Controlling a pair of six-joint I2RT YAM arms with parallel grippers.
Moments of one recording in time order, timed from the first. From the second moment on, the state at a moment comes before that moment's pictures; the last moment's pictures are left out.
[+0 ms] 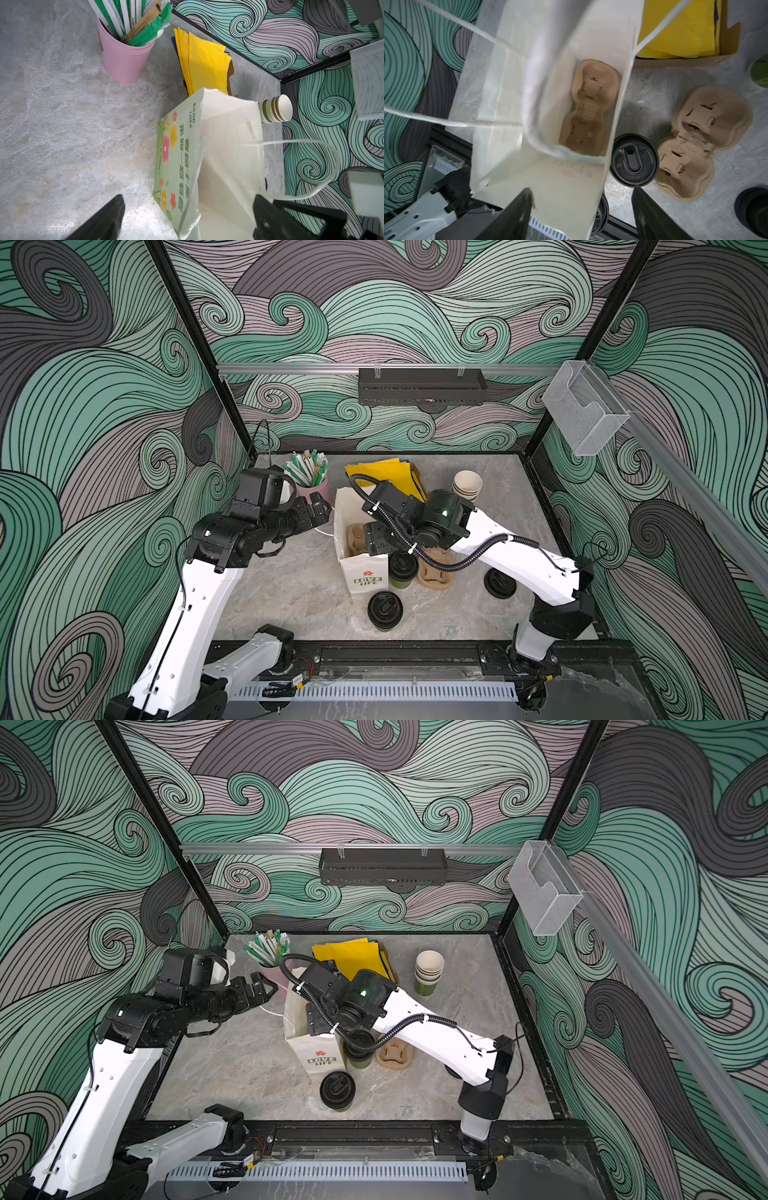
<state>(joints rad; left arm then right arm) -0.29 1.04 1.47 -1.22 0.14 -0.61 1.12 1.76 2.03 -1.35 0.22 0.76</state>
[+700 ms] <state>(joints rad) -0.20 1.07 1.40 -1.19 0.24 -0.55 1.07 1.97 2.26 -1.41 0.20 0.66</state>
